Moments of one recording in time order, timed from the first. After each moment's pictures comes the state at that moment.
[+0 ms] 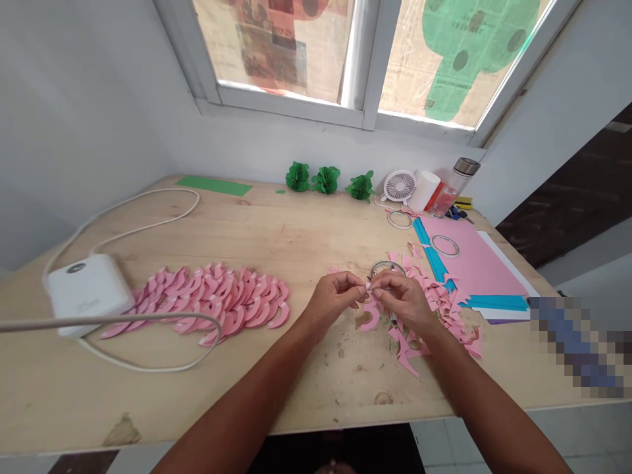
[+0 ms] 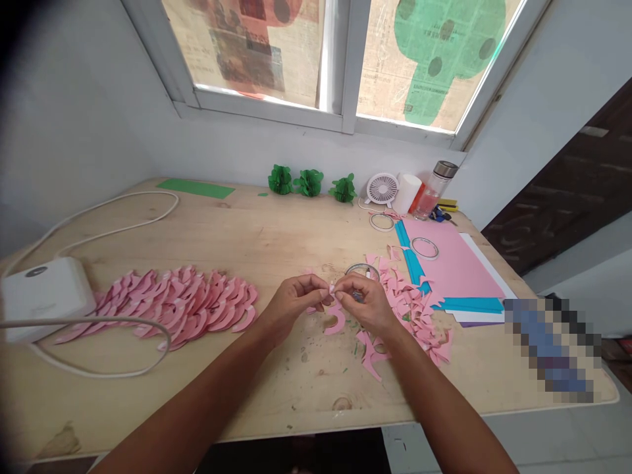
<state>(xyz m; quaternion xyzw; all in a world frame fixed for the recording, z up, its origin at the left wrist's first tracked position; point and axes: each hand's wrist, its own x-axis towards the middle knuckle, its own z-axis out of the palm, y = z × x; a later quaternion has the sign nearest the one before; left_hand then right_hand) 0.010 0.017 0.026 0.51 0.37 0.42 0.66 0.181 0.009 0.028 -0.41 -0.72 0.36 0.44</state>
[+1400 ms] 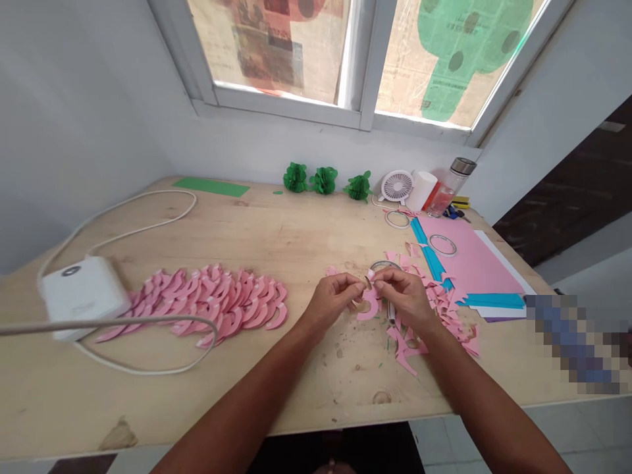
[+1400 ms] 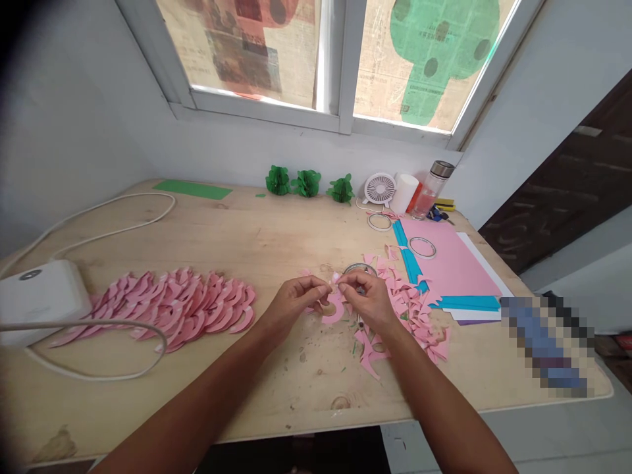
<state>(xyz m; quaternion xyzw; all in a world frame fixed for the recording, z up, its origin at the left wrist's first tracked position) 0.013 0.018 0.021 0.51 0.39 0.41 0.65 0.181 0.009 0.026 -0.48 -0.63 0.39 0.48</state>
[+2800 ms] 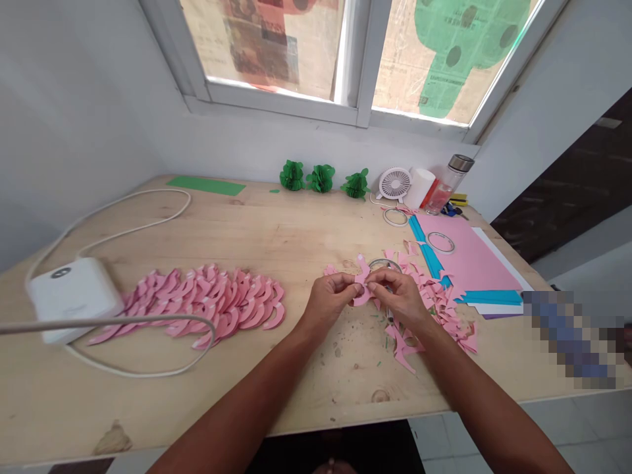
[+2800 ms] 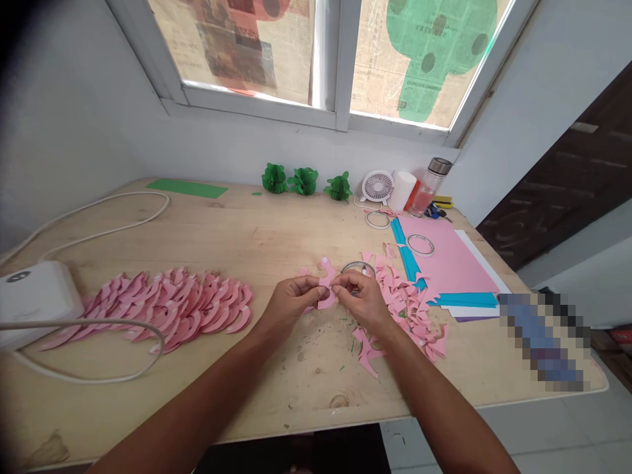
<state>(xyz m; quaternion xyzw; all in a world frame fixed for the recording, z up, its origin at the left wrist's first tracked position) 0.021 0.018 0.014 0.47 0.41 0.45 0.63 0.177 0.008 0.025 -0.49 -0.67 0.36 0.44</state>
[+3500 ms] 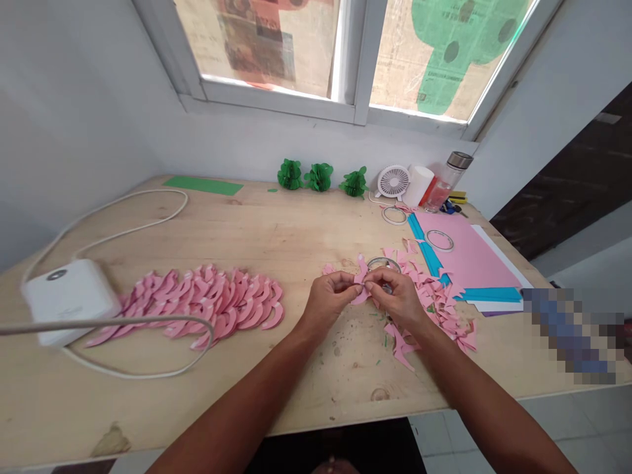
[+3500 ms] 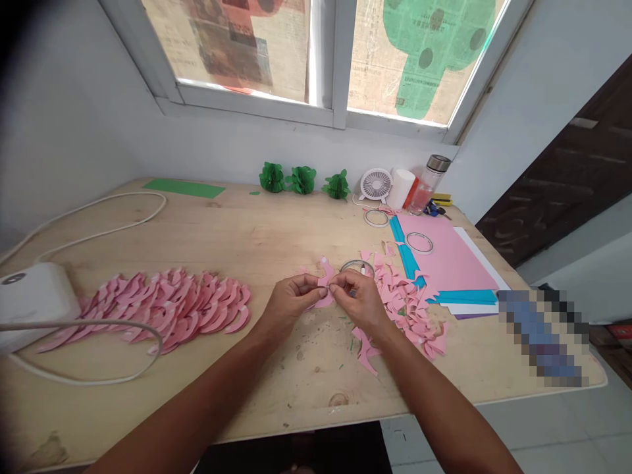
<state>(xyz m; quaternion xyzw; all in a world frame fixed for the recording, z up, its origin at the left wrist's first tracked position) 0.022 0.020 0.003 0.46 0.39 0.47 0.64 0.174 0.008 0.021 -0.49 -0.69 0.30 0.44</state>
